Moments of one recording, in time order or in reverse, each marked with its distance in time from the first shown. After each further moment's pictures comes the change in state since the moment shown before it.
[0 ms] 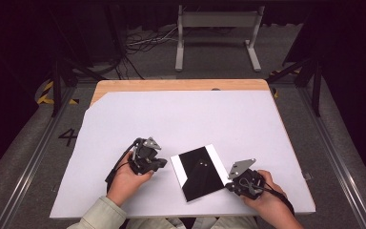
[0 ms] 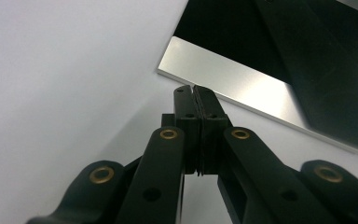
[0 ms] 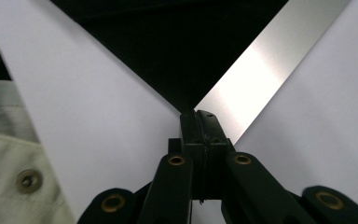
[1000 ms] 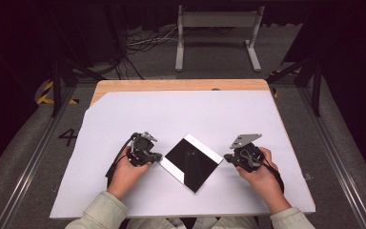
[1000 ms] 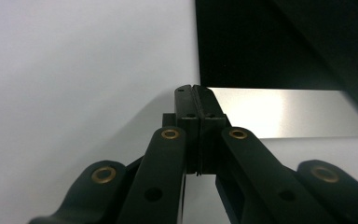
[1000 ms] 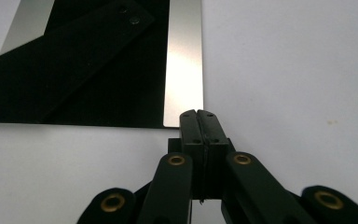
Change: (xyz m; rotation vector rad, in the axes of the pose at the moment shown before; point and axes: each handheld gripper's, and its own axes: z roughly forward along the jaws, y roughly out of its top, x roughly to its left) left arm 0.027 0.002 0.018 0.047 0.035 -0.078; right arm -0.053 0.025 -0.008 -0.163 -0.118 0.156
